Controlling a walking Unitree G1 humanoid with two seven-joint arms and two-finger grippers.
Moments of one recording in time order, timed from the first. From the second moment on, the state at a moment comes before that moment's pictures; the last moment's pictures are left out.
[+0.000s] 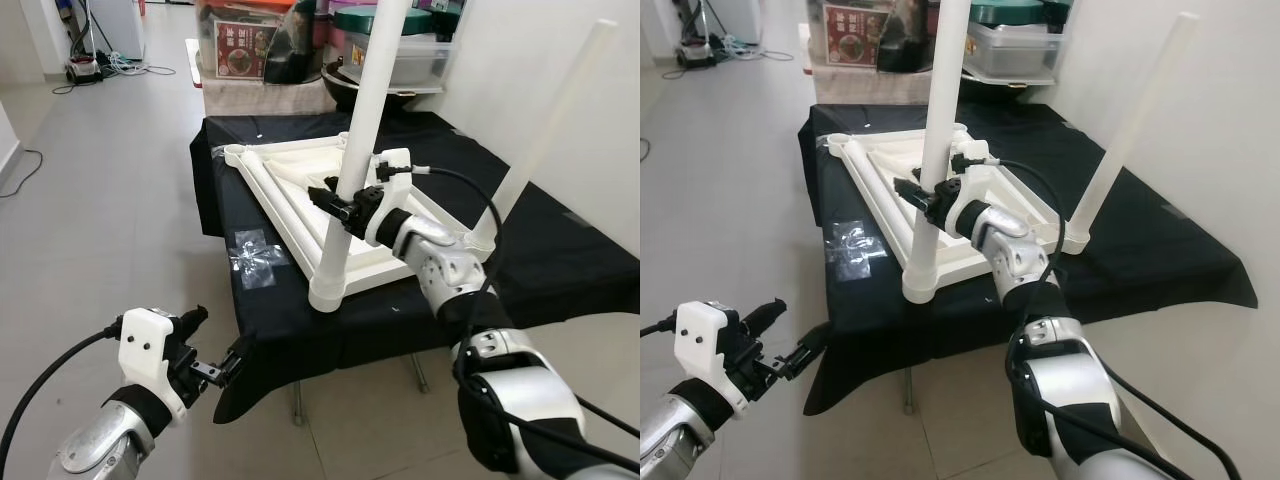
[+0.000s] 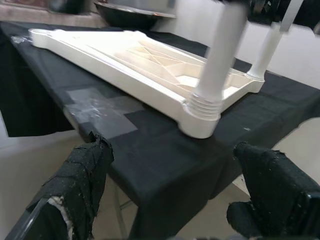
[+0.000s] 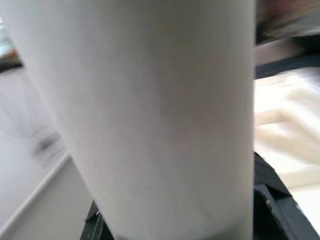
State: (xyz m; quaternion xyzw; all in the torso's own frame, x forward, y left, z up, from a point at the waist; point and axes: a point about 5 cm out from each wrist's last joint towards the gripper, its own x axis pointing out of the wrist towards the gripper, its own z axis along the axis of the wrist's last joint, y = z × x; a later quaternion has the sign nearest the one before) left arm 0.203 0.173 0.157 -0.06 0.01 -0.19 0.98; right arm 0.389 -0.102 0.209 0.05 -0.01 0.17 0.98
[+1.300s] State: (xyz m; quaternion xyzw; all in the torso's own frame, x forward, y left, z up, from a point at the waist) left arm 0.215 0.175 0.147 -0.05 0.01 -0.19 0.98; right arm 0.381 -0.121 0.246 0.00 -0.01 0.17 0.99
